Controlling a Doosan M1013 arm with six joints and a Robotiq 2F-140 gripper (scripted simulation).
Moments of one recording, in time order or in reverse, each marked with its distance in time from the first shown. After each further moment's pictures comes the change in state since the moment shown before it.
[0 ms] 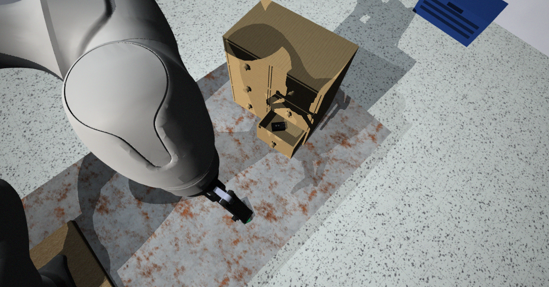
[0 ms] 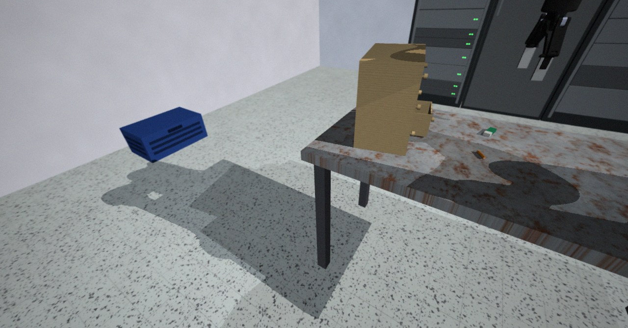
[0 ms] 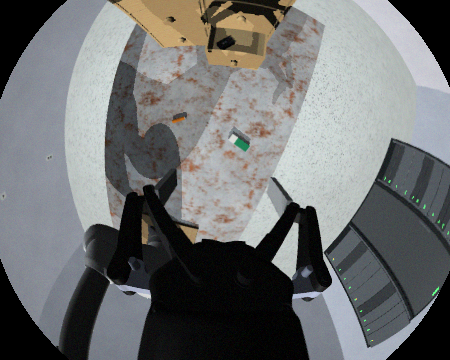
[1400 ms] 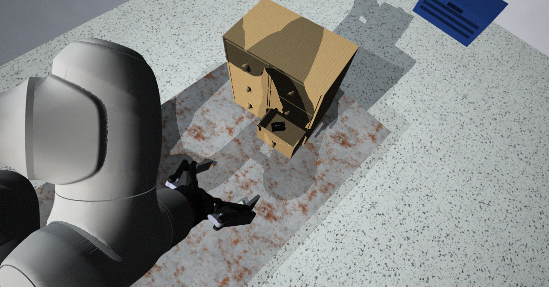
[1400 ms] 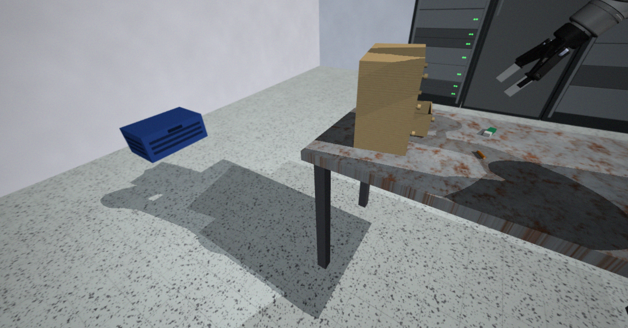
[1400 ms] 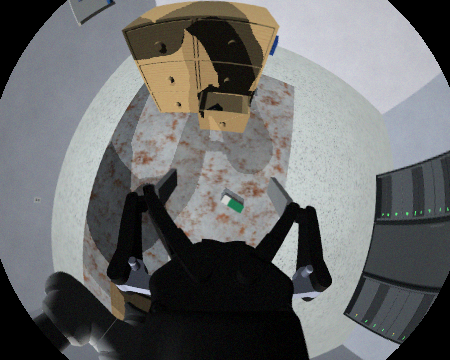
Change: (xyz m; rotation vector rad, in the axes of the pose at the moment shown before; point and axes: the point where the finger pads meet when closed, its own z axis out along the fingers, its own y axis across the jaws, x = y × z) arm 0.048 0.004 0.049 -0.024 0.608 0.019
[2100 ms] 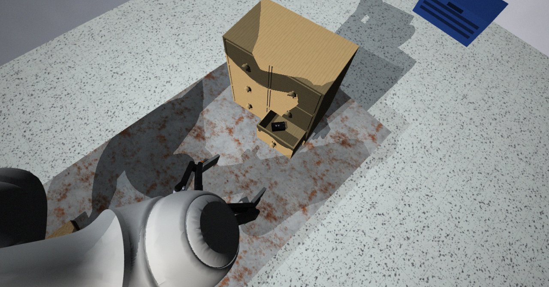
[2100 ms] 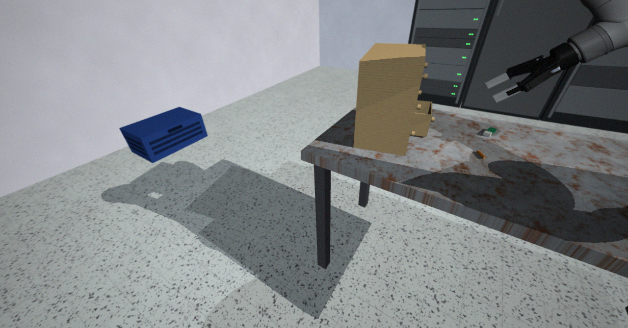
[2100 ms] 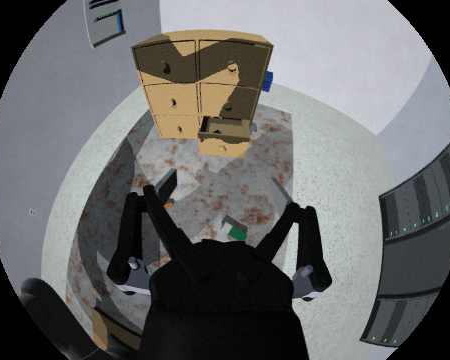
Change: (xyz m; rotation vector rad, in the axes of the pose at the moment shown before) arm 0.008 -0.002 0.034 0.027 0.274 0.004
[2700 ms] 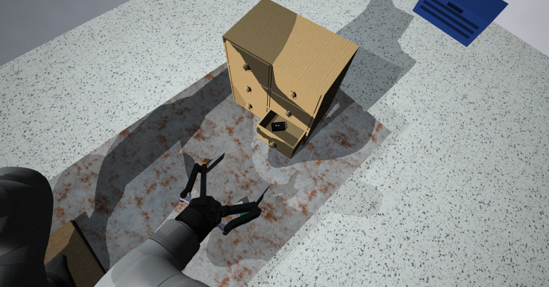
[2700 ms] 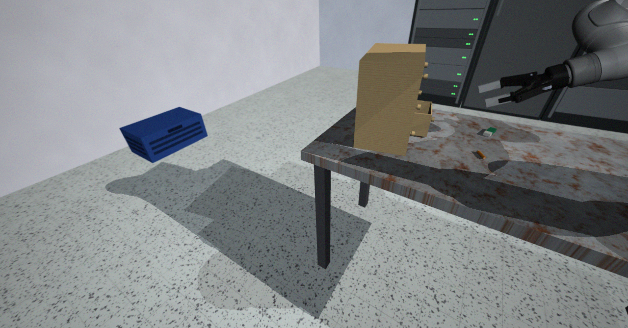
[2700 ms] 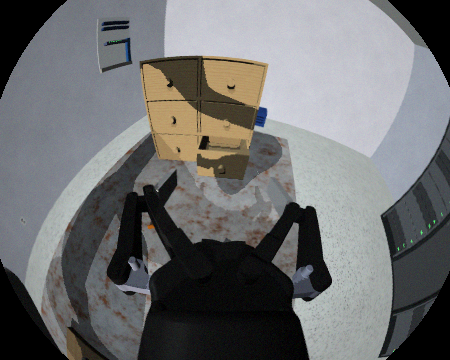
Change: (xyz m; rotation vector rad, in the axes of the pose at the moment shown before) arm -0.003 -0.001 0.027 0.006 0.272 -0.007
